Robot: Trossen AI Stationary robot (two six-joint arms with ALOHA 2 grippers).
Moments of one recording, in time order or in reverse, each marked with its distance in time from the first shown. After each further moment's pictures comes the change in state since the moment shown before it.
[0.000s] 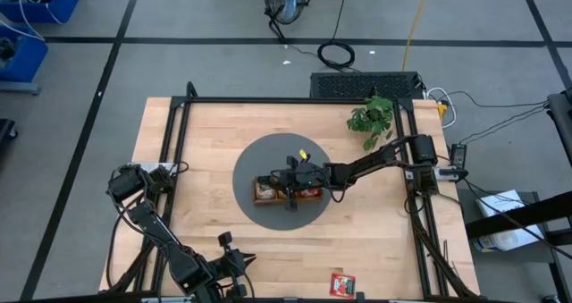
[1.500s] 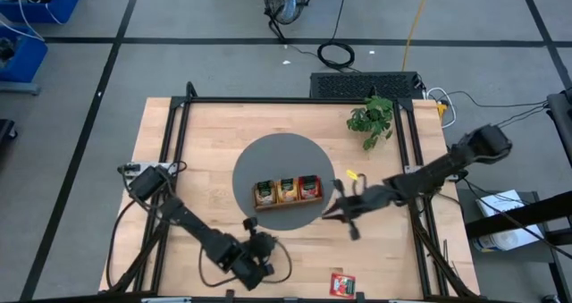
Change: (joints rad) left arm 0.243 0.102 -0.025 0.221 0.161 0.228; right arm 0.354 -0.683 -0.502 -0.091 0.091 -0.052
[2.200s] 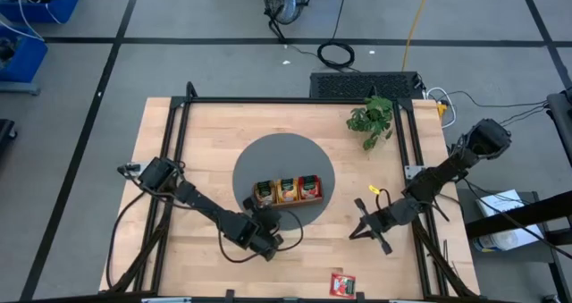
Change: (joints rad) left arm 0.182 -0.001 0.000 -0.197 0.059 -0.115; right arm 0.304 -0.054 -0.318 0.289 0.066 0.150
